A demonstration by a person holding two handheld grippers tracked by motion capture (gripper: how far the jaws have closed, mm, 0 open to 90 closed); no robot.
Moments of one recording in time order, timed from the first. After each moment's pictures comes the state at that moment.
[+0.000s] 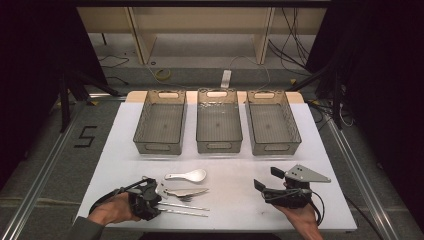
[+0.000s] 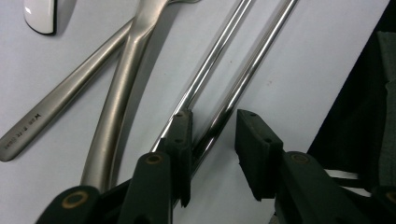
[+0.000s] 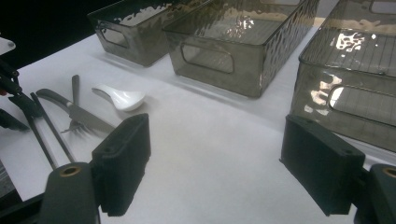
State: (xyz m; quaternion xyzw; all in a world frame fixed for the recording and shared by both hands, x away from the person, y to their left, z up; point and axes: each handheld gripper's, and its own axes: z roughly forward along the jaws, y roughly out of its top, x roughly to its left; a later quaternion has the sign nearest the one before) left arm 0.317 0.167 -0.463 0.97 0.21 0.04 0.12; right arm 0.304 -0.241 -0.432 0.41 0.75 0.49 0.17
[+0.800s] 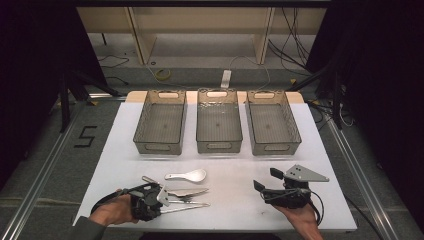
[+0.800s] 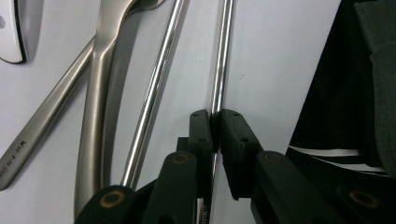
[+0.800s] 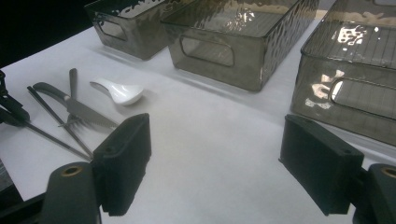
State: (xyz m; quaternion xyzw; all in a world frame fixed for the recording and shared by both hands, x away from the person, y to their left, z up) left arm 0.311 0.162 -0.462 0.99 0.12 0.04 0.10; right arm 0.305 -0.240 -0.434 0.41 0.76 0.48 0.17
